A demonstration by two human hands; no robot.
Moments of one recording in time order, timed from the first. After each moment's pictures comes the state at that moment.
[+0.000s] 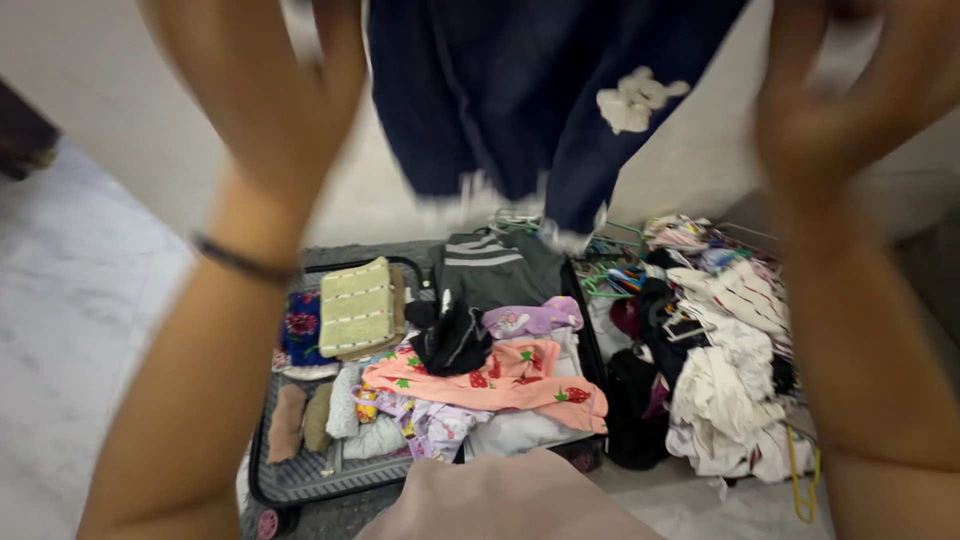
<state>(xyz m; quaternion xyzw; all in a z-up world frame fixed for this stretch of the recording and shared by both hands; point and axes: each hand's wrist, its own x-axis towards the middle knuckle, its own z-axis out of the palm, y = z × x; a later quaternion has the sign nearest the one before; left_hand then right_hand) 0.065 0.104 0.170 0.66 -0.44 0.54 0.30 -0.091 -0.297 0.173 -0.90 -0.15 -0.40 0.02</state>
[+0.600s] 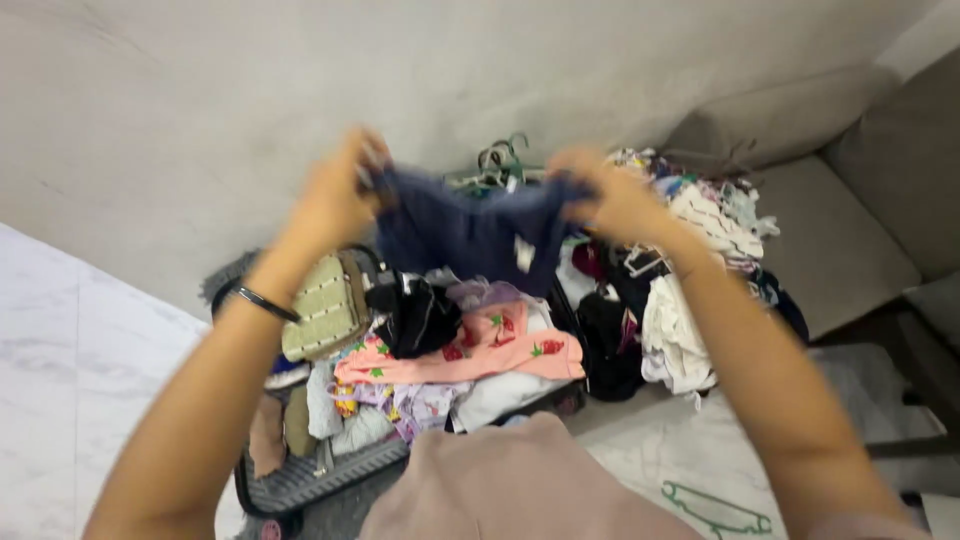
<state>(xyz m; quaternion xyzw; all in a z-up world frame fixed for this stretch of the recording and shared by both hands) 0.046 0.037 0.035 0.81 -0.39 0.02 0.43 -0.150 -0.293 0.050 -0.94 -0.06 -0.12 0.31</state>
